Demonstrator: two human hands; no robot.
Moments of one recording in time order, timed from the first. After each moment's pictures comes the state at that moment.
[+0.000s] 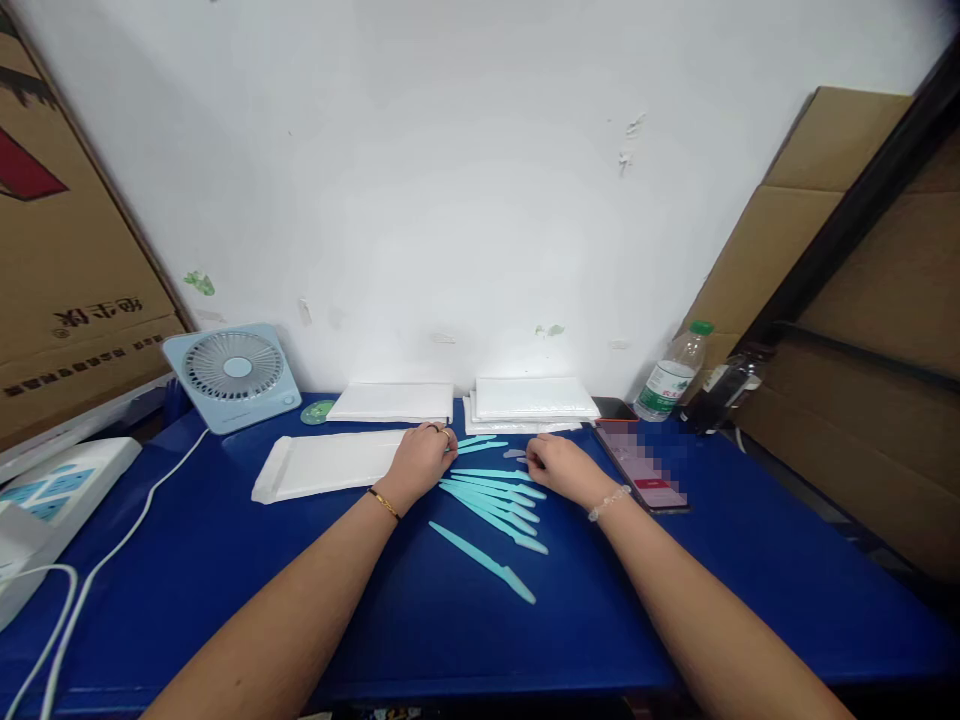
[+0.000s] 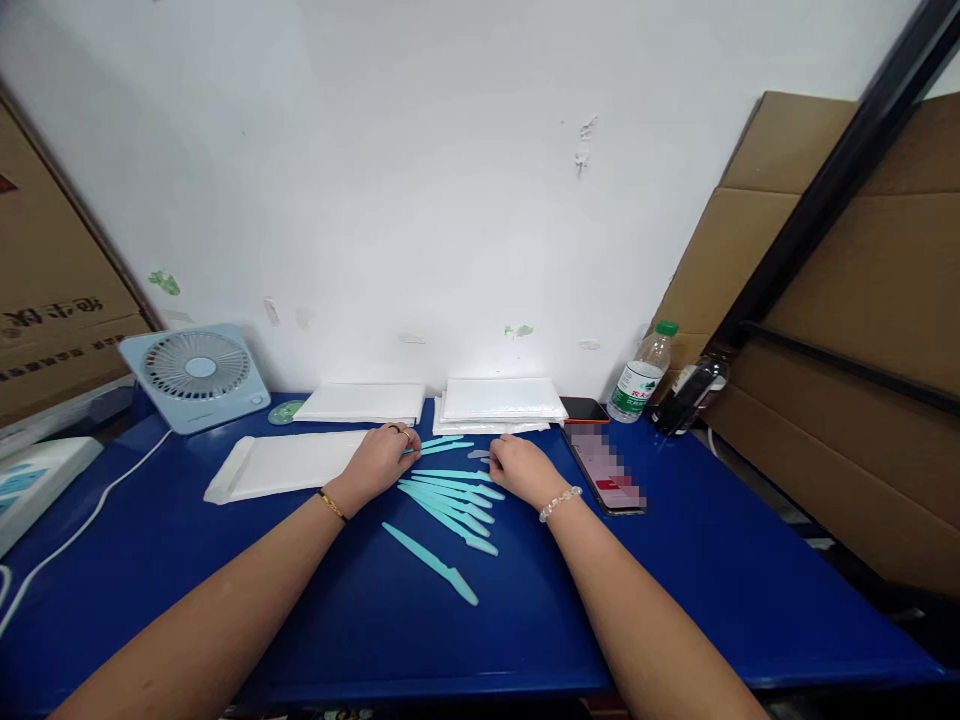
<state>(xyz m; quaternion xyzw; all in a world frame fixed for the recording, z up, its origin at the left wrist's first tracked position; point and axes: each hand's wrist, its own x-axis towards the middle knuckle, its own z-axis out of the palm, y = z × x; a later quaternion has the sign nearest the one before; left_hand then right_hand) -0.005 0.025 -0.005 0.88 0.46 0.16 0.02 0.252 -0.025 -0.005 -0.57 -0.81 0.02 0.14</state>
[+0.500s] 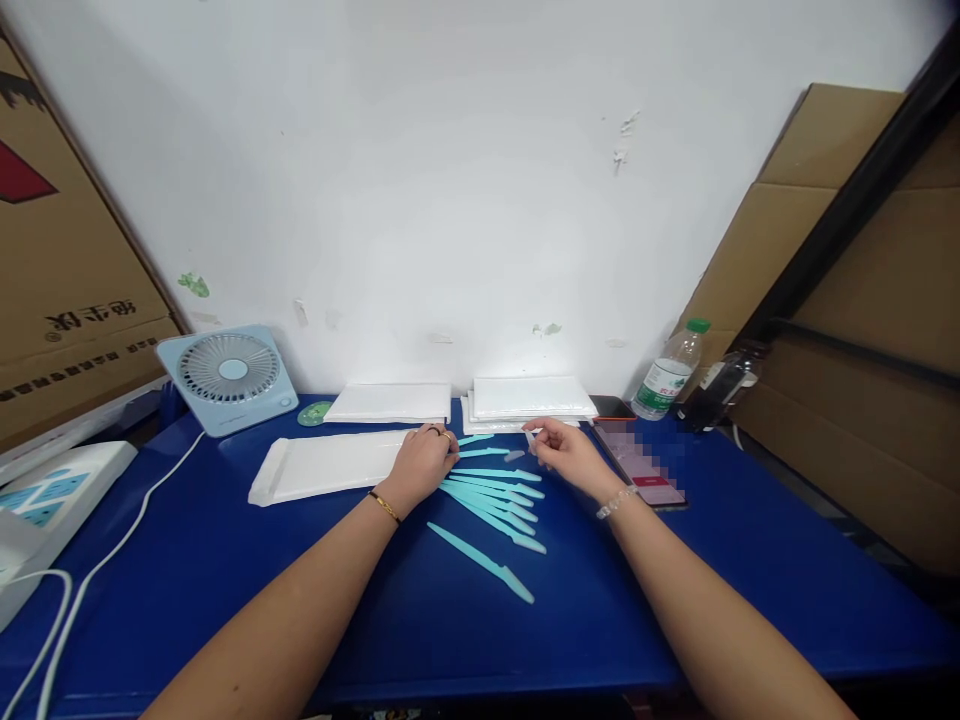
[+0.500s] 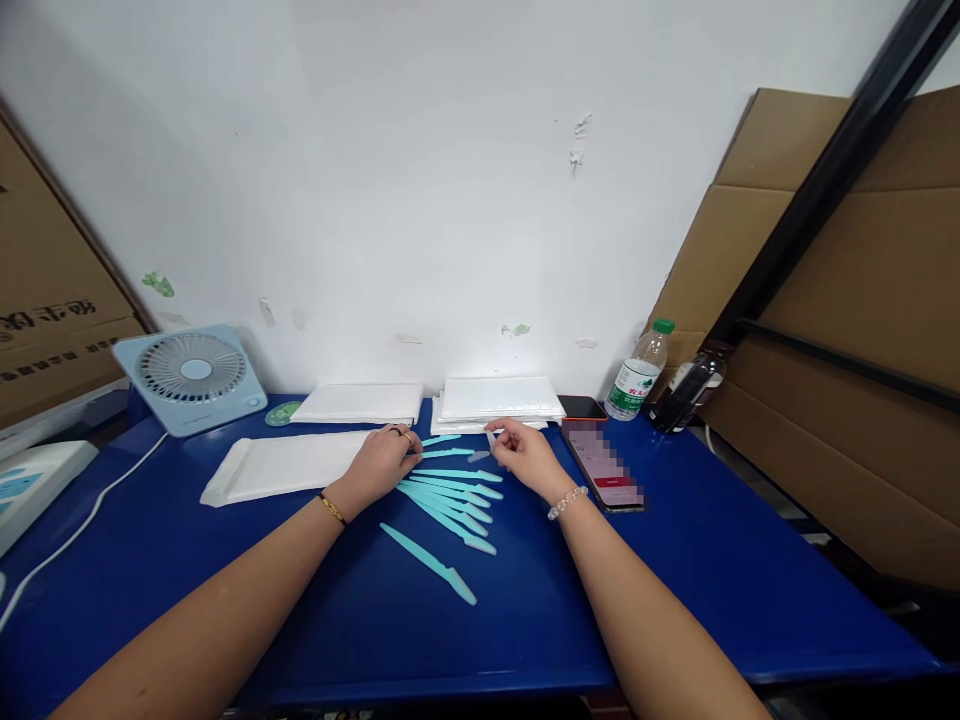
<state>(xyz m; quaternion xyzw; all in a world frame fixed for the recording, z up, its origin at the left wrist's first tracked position) 0.000 0.021 -0.005 0.87 0.47 0.16 0.03 0.261 -0.023 -0.007 -0.52 -0.66 0.33 0.44</state>
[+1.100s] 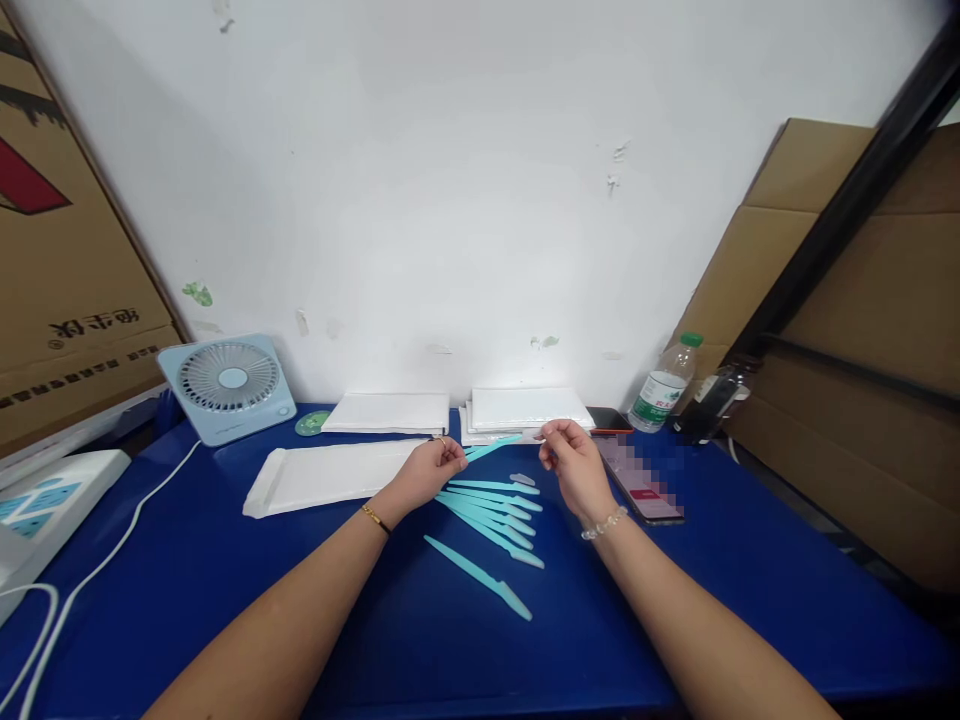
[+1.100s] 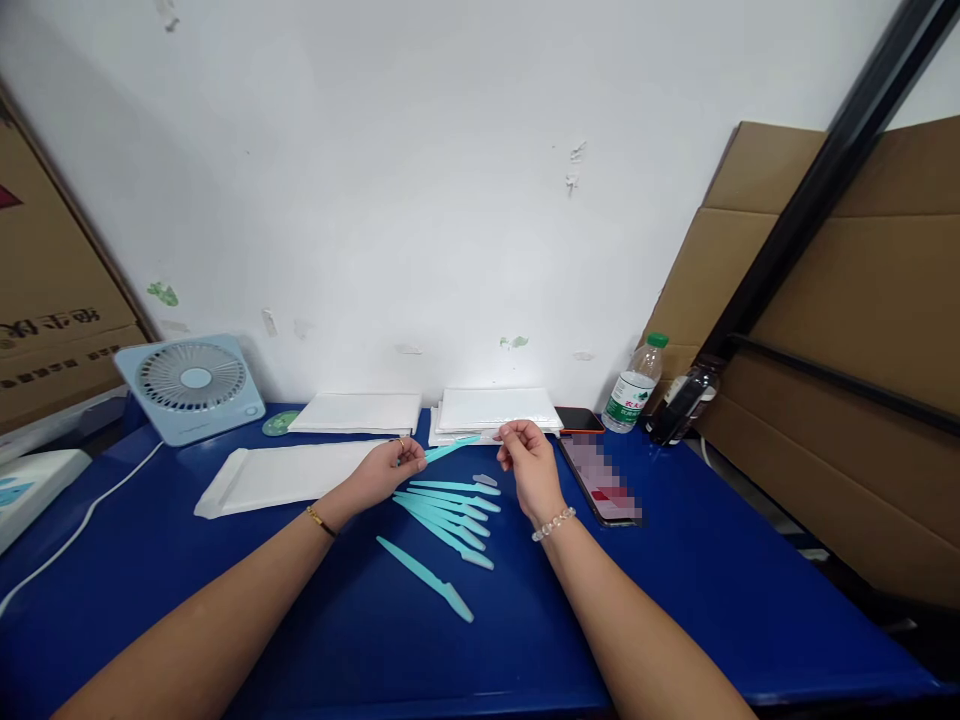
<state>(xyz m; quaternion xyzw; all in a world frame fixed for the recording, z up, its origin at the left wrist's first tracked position) 0.003 0.018 -0.002 0.76 0.43 0.30 0.38 0.235 -0.033 0.006 -0.44 -0.44 0.39 0.68</state>
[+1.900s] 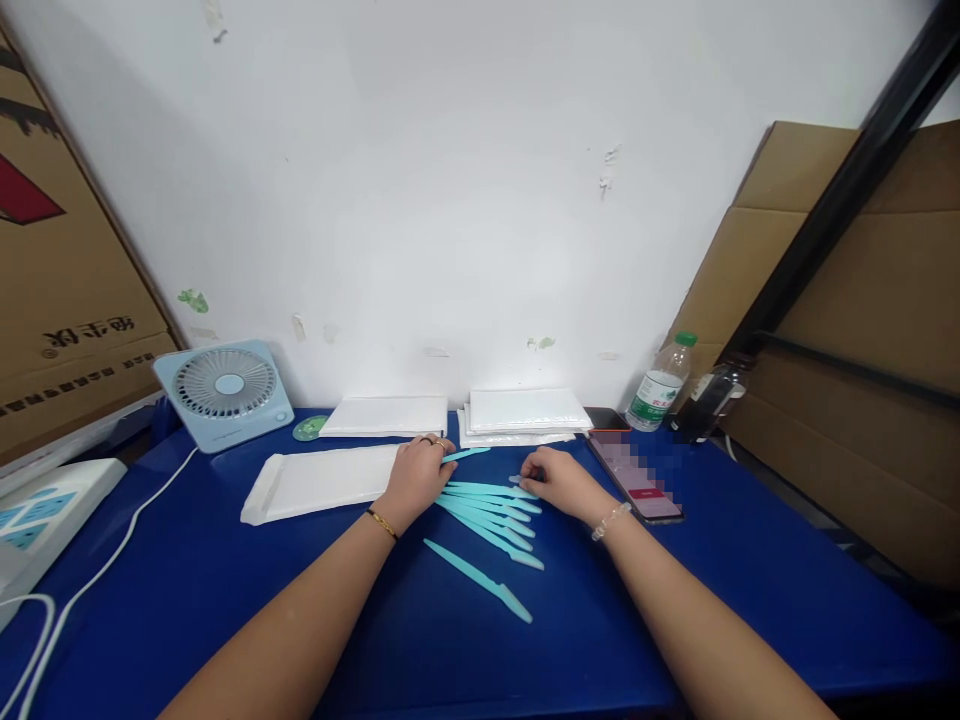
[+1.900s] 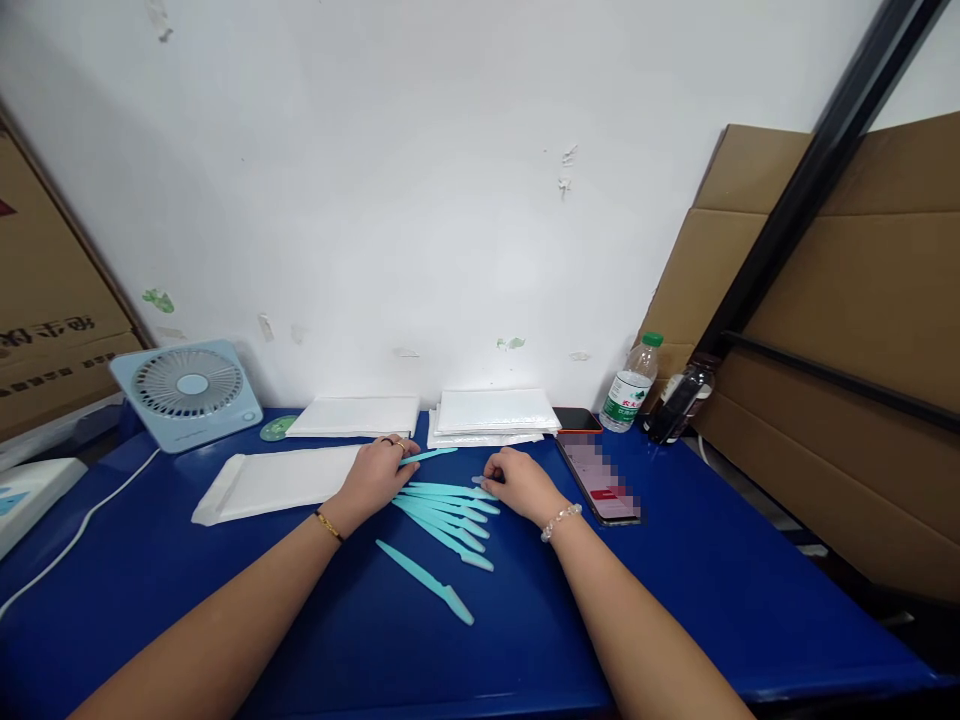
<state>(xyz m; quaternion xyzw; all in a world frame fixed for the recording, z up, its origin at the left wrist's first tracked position) 0.002 0.017 0.000 0.84 0.49 0.22 0.07 0.260 -0.031 -0.004 -0.57 -0.76 0.15 0.26</state>
